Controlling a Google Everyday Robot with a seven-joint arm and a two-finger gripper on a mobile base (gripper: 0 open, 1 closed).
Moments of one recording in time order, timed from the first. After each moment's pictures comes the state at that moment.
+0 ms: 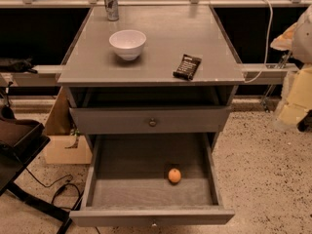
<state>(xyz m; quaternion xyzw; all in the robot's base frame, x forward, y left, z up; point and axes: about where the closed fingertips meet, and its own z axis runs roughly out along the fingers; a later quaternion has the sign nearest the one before) 0.438 -0.217 0.979 -0.60 0.78 -0.04 0.16</state>
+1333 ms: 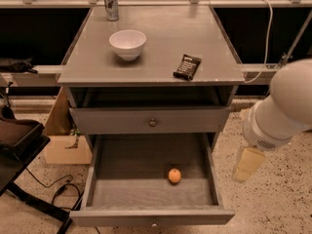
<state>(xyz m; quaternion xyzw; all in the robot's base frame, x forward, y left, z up) 0.446 -0.216 0.785 -0.58 0.80 -0.05 0.15</state>
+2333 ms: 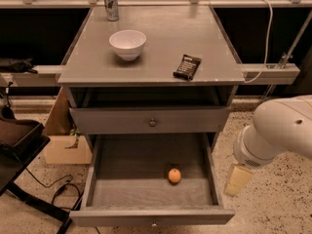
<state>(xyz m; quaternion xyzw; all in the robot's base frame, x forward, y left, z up) 0.448 -0.220 0.688 -0.57 0.81 -0.02 0.13</state>
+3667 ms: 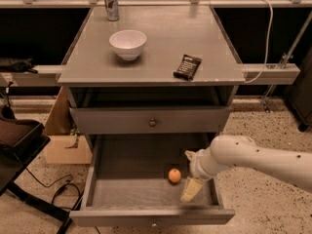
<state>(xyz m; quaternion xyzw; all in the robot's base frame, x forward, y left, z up) 0.502 -0.111 0.500 -0.62 0.75 0.11 0.20</state>
